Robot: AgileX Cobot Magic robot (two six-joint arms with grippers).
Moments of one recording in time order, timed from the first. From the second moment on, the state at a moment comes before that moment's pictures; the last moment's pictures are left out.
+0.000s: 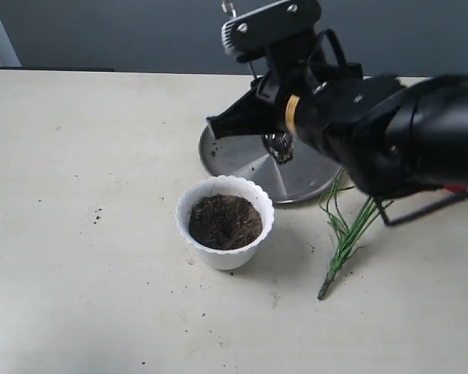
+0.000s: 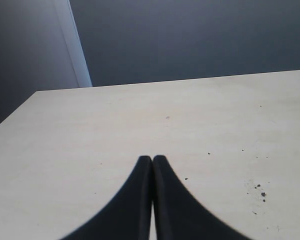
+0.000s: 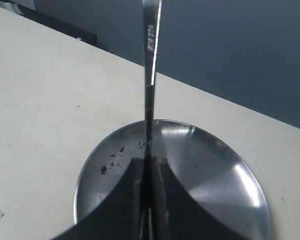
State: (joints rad) left arm 0.05 0.01 0.00 0.08 0.24 0.01; right arm 0.93 1.60 -0.94 -1.74 0.44 1.80
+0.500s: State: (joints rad) left arm 0.05 0.01 0.00 0.08 0.24 0.01; right arm 0.59 1.91 -1.21 -1.74 -0.11 1.75
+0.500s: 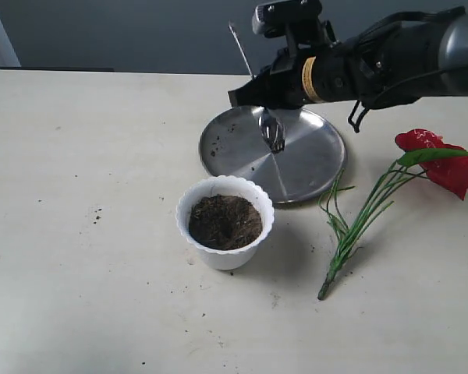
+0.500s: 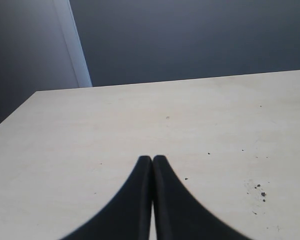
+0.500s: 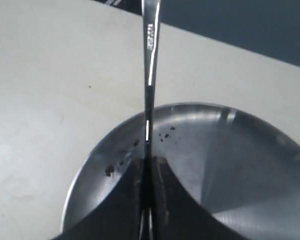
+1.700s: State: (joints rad) left arm 0.05 0.01 0.00 0.08 0.24 0.01; right arm 0.62 2.06 -1.56 -0.21 0.69 -0.02
